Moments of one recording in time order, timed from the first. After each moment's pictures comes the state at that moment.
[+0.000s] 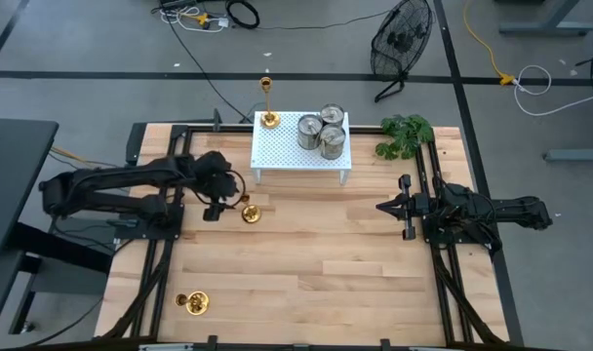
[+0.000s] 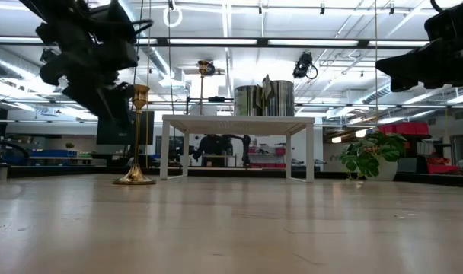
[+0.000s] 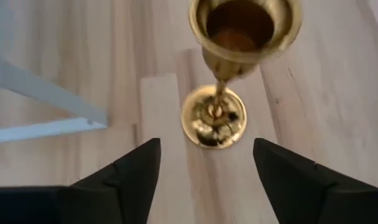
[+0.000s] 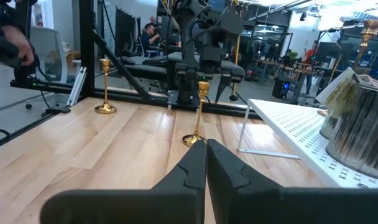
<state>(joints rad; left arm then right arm) 0.35 0.99 0.61 -0.59 0.19 0.44 0.01 0.00 0.02 0.01 -0.02 -0.15</state>
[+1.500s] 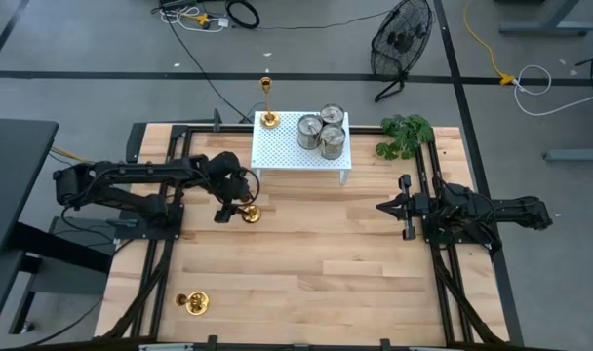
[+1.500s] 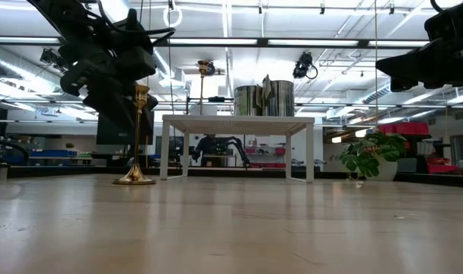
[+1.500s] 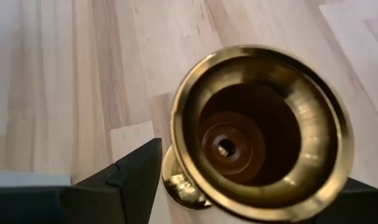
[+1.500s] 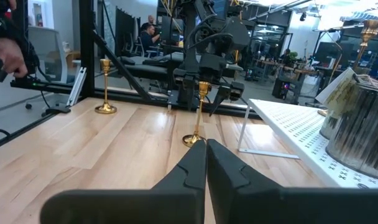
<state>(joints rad) 0.35 1.18 0.59 -0.34 0.36 0.46 0.01 0.00 0.02 0.01 -0.02 -0.15</state>
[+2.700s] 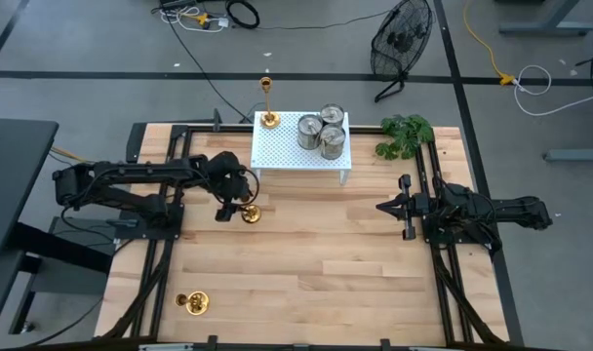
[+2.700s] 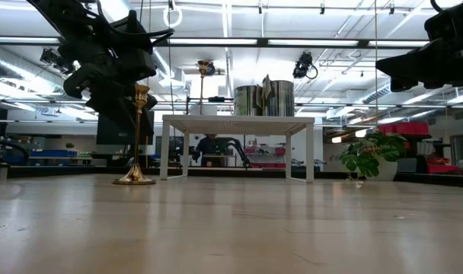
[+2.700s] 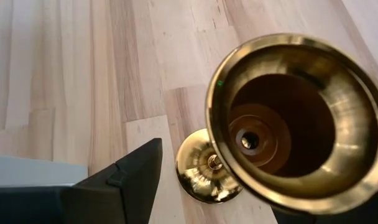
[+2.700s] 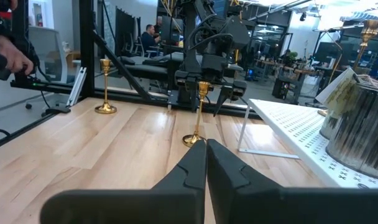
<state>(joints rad) 0.35 1.17 0.59 -0.34 0.30 0.46 0.01 0.00 0.02 0.01 -0.02 -0.15</state>
